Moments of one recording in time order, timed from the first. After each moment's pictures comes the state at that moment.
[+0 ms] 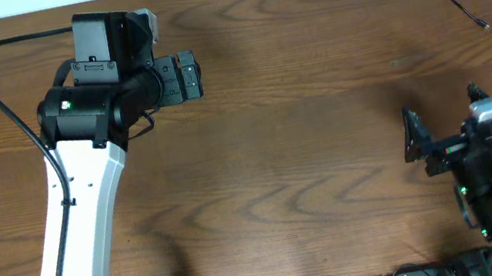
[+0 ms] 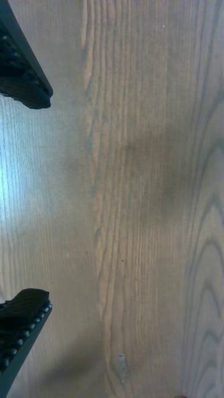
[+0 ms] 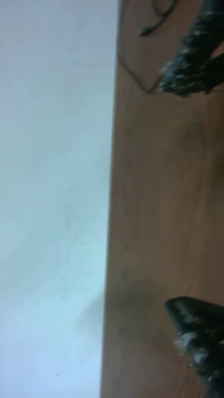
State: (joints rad) left arm -0.18 1.49 1.58 -1.00 0.15 -0.20; right arm 0.10 0.32 0.39 -0.13 -0.05 0.06
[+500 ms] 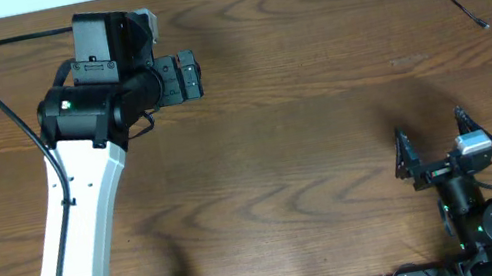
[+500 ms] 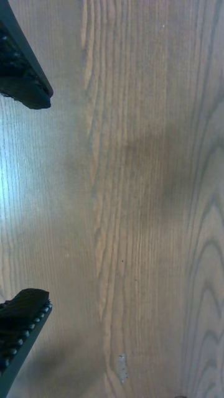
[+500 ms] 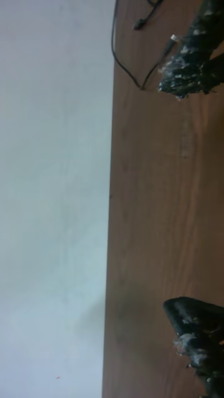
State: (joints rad) left arm -0.18 1.49 1.58 -1.00 0.15 -0.20; right arm 0.10 0.03 0.02 0.06 -0.04 0.06
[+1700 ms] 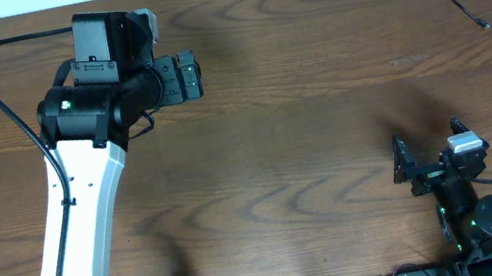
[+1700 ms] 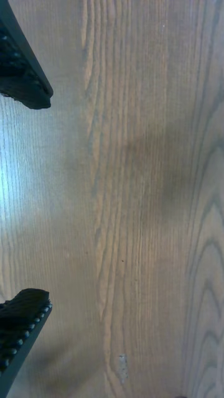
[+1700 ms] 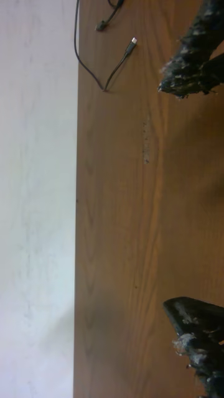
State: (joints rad) left arm -0.18 1.49 1.58 -1.00 0.15 -0.20; right arm 0.10 0.01 0.01 -0.07 -0.03 0.06
